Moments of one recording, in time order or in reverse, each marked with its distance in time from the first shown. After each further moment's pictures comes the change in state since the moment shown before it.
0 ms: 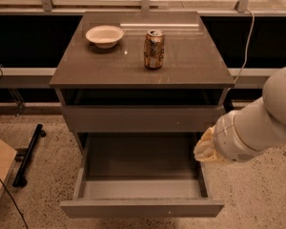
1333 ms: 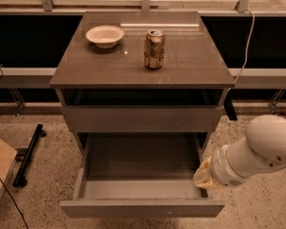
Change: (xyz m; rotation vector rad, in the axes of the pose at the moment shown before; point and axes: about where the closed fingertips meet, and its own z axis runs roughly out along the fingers) arm 0.069 0.036 0.115 -0.128 -0.048 0.102
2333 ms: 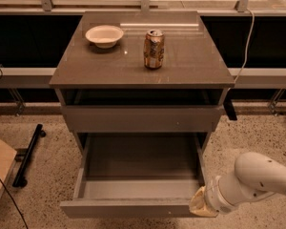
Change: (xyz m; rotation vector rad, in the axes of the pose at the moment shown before) arm 0.060 0.044 0.111 -0.117 -0.054 0.118
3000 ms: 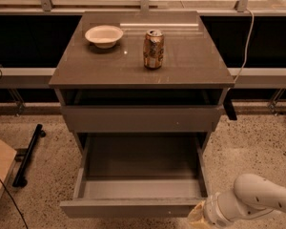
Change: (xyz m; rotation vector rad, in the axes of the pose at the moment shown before) arm 0.048 0.006 0.074 -0.024 -0.083 0.156
